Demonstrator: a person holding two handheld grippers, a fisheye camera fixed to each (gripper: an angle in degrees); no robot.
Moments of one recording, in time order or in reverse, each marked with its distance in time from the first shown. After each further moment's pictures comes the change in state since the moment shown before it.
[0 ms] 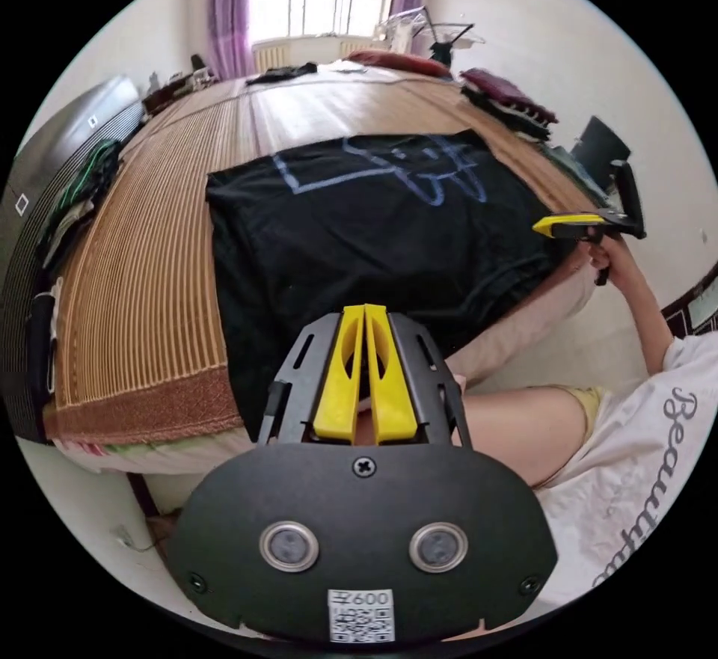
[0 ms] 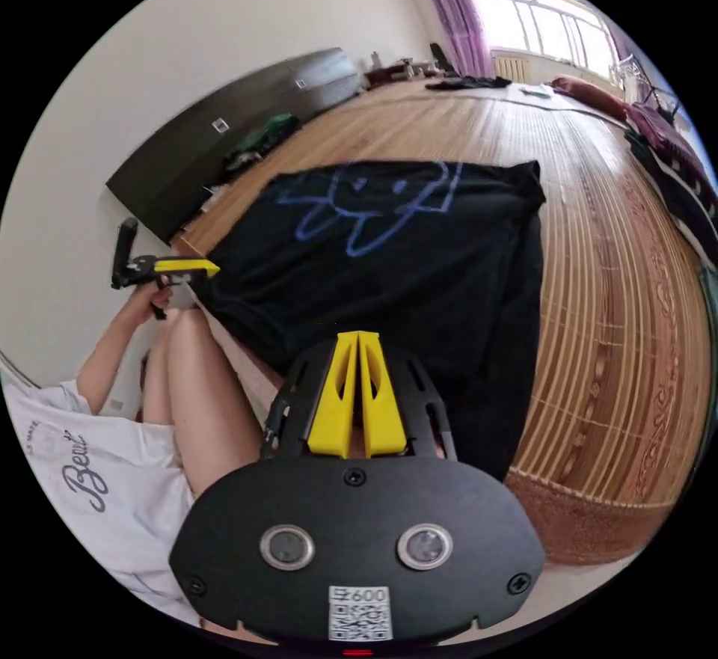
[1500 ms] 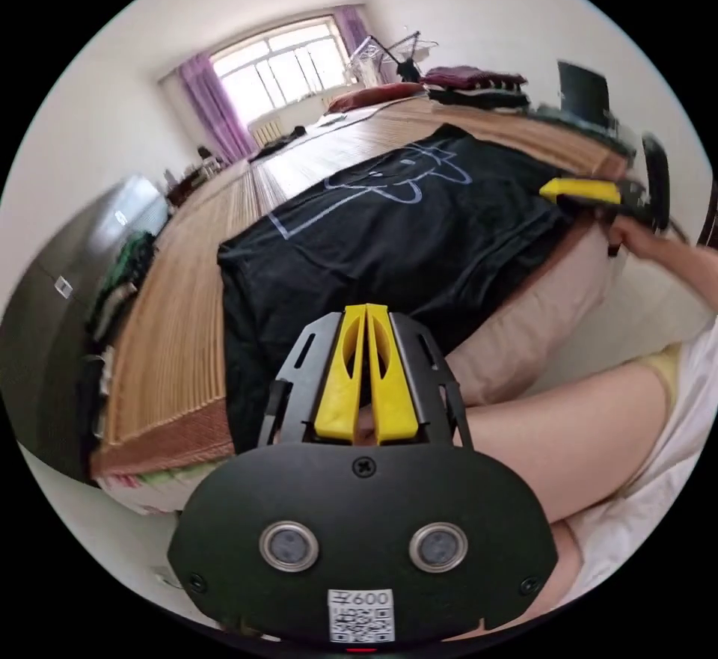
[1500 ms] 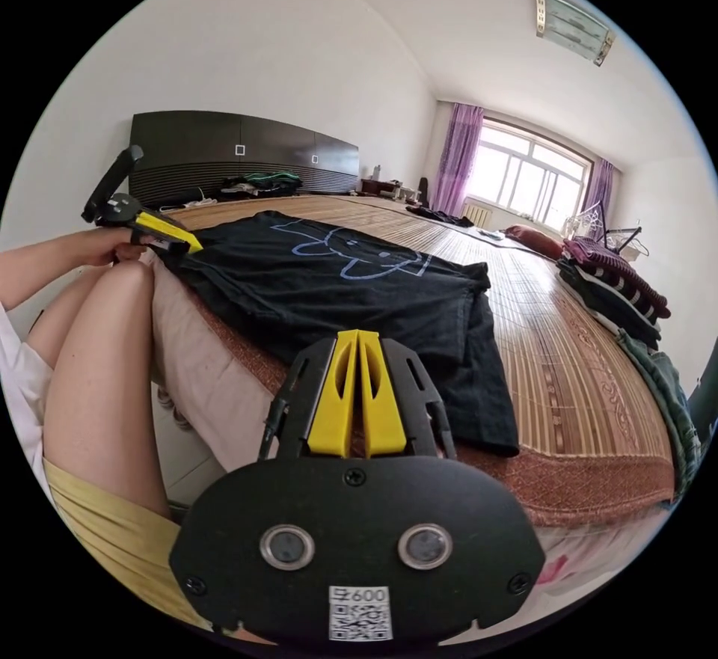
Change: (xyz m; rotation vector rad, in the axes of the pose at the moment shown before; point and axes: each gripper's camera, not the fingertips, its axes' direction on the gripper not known) left arm -0.042 0.050 0.075 0.231 -0.137 0.145; right arm 0.032 0.158 -0.022 0.481 0.363 -0.264
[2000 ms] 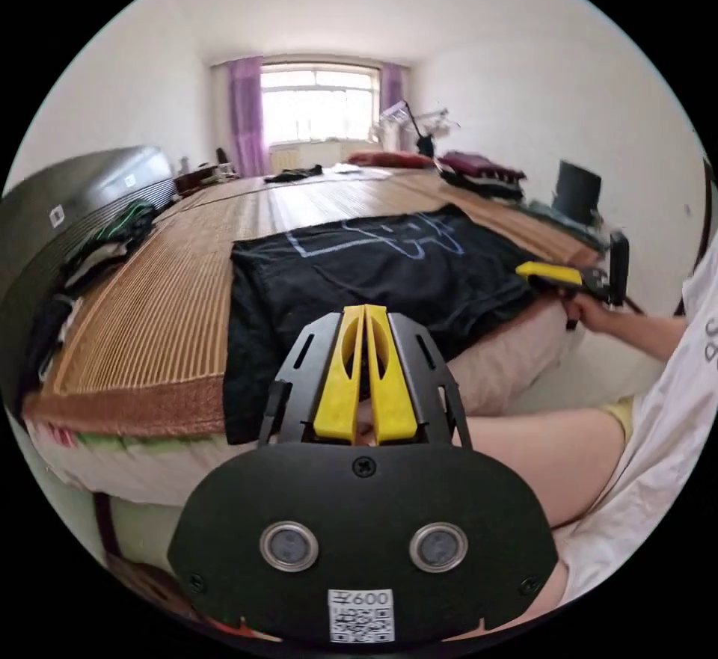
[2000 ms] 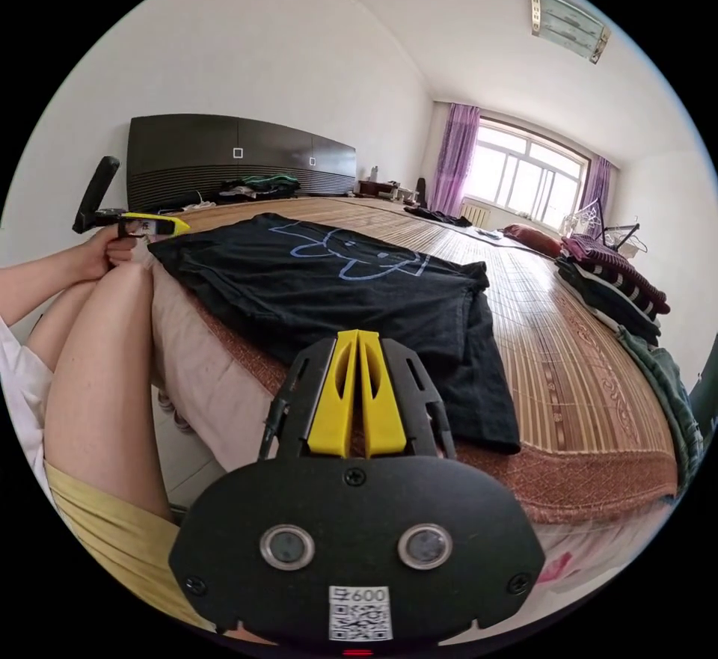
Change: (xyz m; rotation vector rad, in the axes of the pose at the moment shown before) left arm -0.099 0.057 -0.078 0.325 0.076 -0.210; right arm 0.027 -0.006 -0.013 0.008 0.004 0.011
